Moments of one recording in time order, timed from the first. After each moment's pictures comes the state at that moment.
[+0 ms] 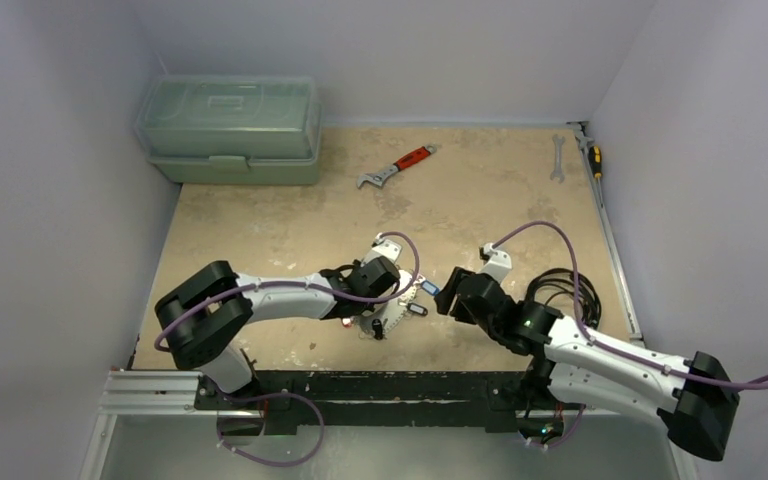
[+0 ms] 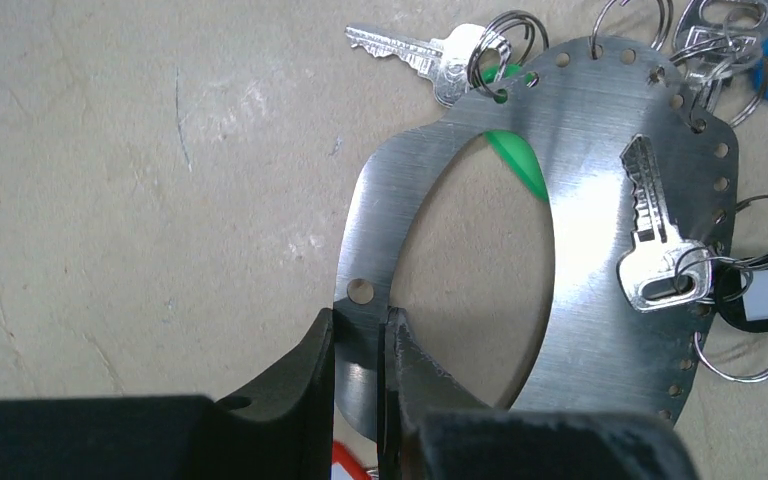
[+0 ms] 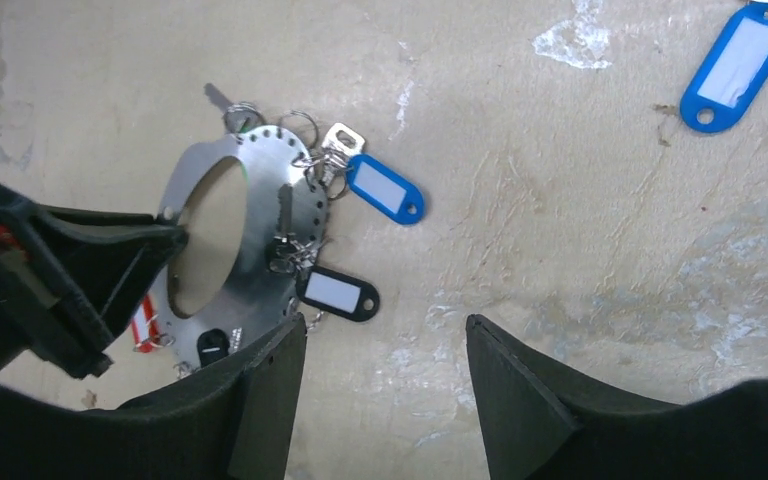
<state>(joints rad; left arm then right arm) -1.01 1.61 0.81 -0.20 -0.48 -0.35 0.96 0.84 0.48 -0.41 0.48 1.01</state>
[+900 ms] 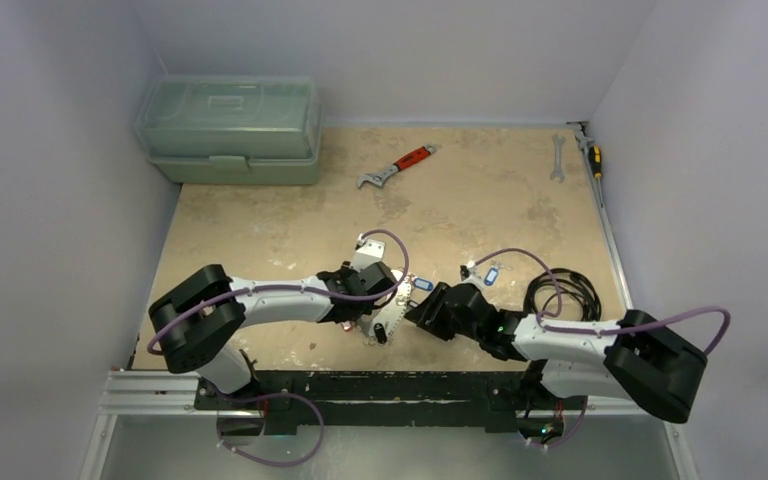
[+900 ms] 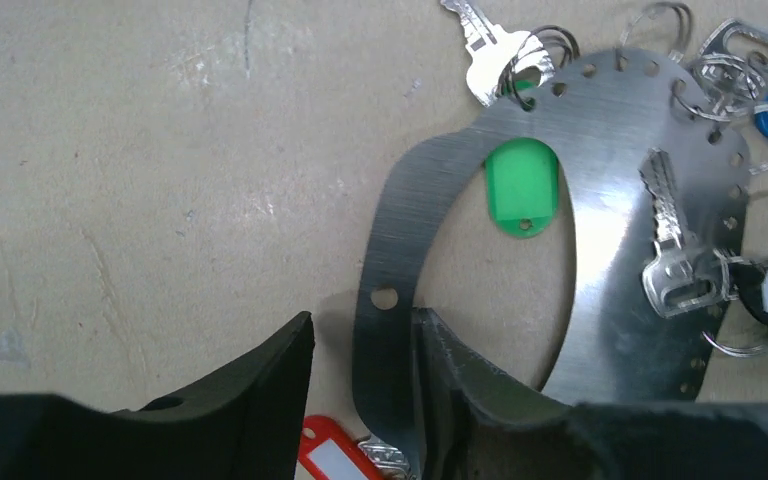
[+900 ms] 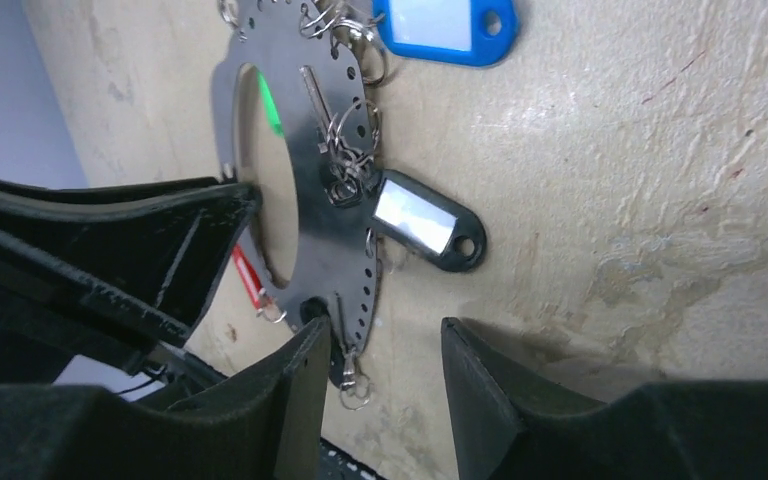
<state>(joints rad) -1.02 1.56 0.77 -0.30 -0.53 -0.65 0.95 1.13 0.26 0.19 0.14 1.35</state>
